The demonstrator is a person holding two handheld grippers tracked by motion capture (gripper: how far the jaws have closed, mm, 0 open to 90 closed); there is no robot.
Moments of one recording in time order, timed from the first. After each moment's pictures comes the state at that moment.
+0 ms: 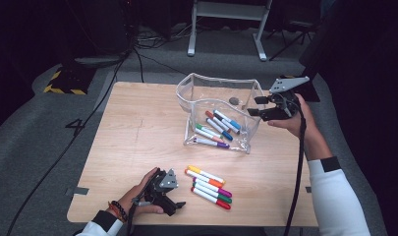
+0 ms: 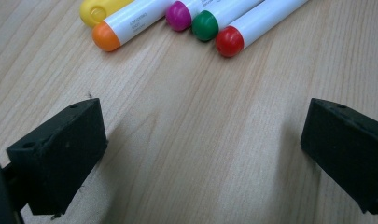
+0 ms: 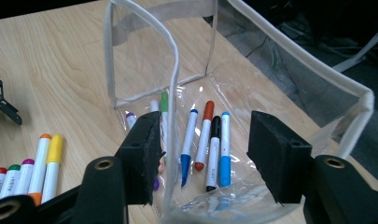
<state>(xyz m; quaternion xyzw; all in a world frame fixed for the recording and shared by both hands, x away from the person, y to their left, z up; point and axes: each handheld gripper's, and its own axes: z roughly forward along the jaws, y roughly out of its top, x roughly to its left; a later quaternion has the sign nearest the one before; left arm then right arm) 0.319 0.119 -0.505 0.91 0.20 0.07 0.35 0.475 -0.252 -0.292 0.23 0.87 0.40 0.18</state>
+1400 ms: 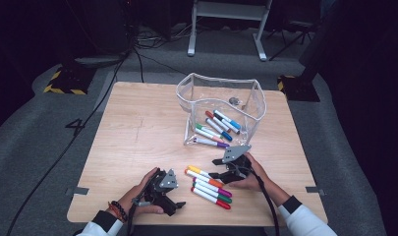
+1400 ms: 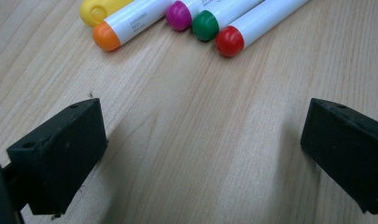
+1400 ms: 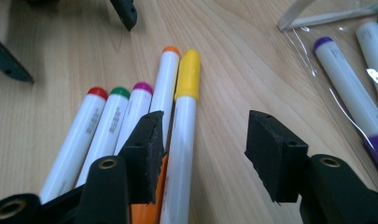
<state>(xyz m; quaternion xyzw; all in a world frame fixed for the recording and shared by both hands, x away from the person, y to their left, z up) 0.318 0.119 -0.505 0.91 0.20 0.07 0.35 0.394 -0.160 -0.471 0.13 0.91 0.39 0.07</state>
